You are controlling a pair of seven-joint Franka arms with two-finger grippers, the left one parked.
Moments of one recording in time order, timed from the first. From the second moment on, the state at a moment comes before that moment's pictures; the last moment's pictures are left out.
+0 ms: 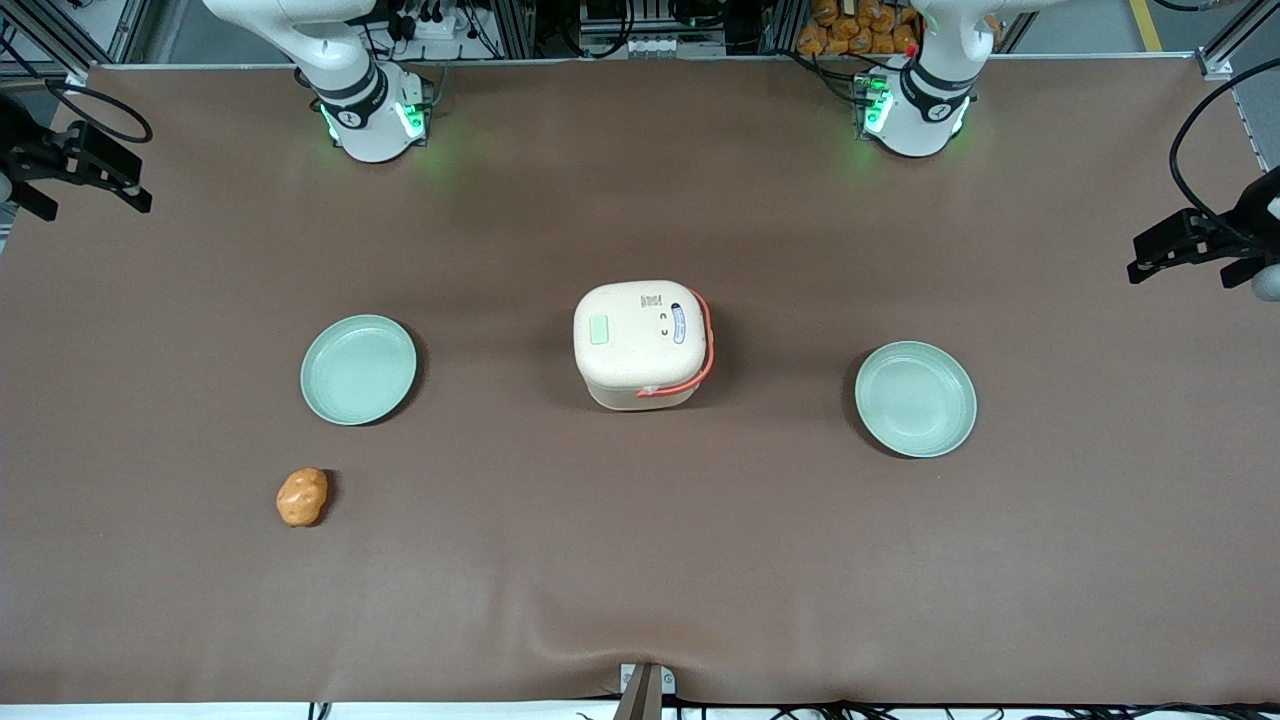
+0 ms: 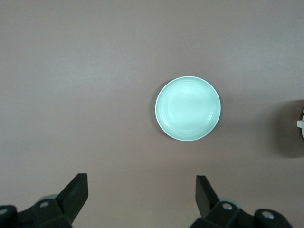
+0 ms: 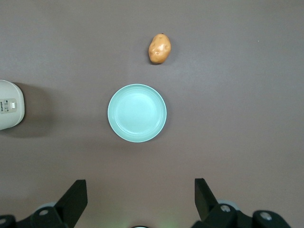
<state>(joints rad) 0.06 -0.14 -0.06 -1.62 0.00 1.48 -0.09</state>
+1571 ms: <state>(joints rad) 0.45 0.00 -0.05 -1.62 0.00 1.63 0.35</state>
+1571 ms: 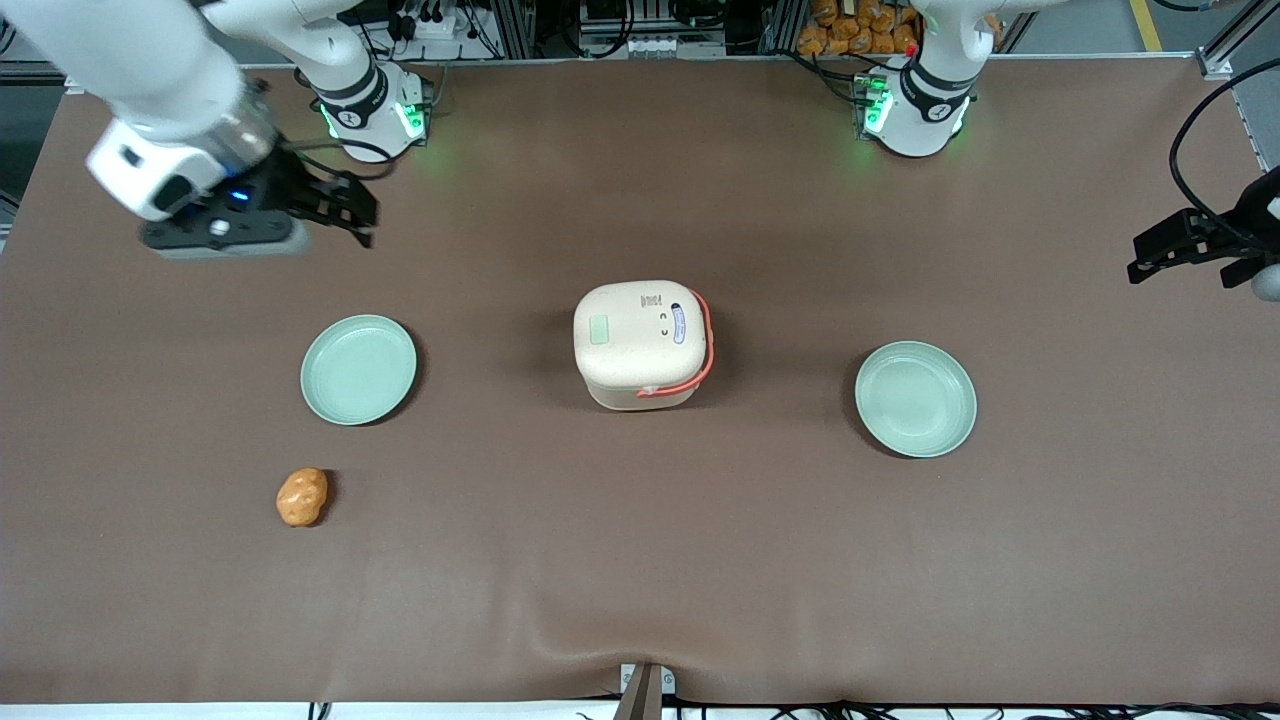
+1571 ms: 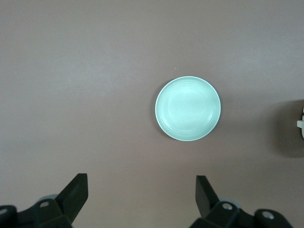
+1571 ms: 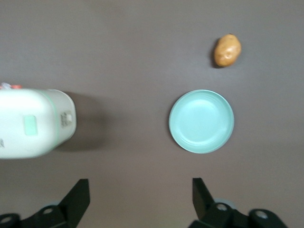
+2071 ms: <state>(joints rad) 0.65 0.15 -0.05 -1.62 0.00 1.80 0.62</state>
